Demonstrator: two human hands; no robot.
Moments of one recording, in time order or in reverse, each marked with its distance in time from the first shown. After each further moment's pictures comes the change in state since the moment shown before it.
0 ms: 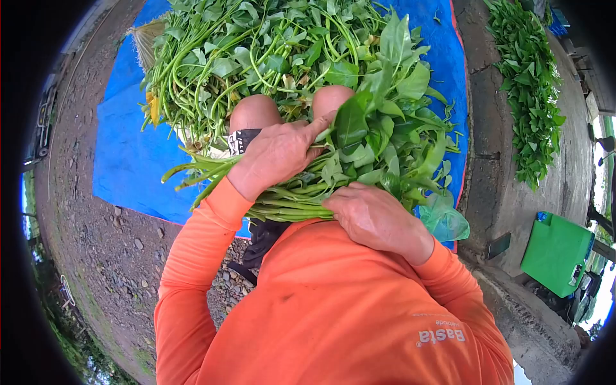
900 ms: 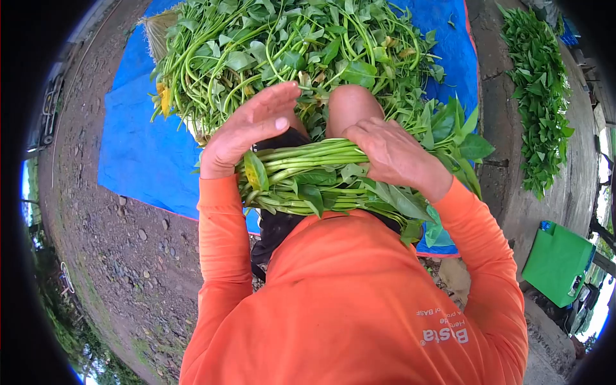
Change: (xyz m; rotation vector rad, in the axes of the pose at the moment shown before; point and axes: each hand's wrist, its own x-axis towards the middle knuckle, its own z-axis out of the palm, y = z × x) left_hand -0.036 -0.063 -0.043 -1.352 -0.035 -0.277; right_hand 0.065 0.061 -0.047 -0.252 0.107 -0.067
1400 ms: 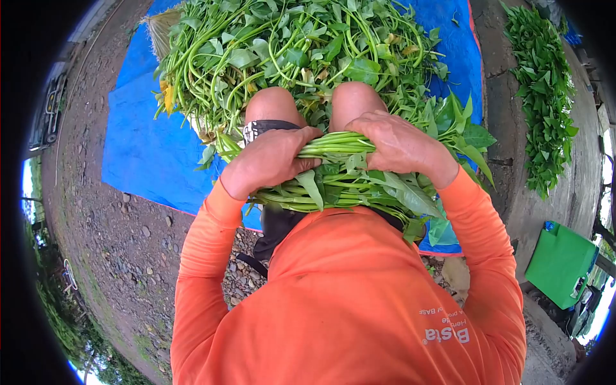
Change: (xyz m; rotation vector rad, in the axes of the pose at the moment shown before) left_hand 0.000 0.001 0.051 1.111 -0.163 -0.107; right_hand 0.008 0.020 -0.005 0.168 -0.058 -0.075
